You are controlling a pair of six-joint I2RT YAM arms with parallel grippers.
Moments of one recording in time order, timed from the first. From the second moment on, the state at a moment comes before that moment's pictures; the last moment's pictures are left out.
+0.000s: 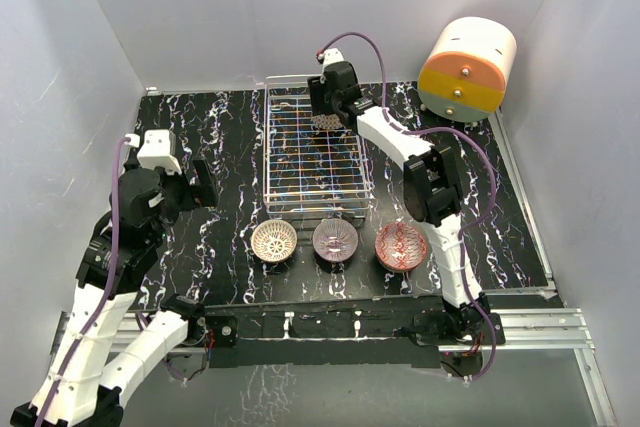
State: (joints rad) left arm -0.36 0.68 1.06 -0.74 -0.27 -0.18; right arm 0.48 2.35 2.10 -0.23 0.12 0.11
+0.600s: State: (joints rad) left arm -0.36 0.68 1.06 -0.73 -0.27 -0.18; right arm 0.48 2.34 2.04 -0.13 0.04 0.16
